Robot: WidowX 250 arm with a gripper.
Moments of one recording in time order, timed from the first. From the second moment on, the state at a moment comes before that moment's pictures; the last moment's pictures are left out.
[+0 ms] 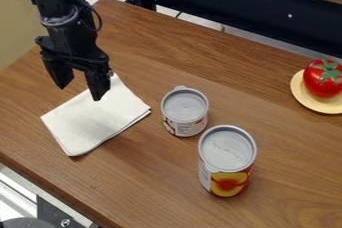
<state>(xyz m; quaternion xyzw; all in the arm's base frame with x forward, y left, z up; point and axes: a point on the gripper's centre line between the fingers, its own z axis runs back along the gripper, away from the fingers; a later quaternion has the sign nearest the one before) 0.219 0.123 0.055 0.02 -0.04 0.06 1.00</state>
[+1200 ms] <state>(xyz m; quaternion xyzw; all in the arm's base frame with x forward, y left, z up) 0.182 -0.003 0.058 -0.05 -0.05 0.04 1.00</state>
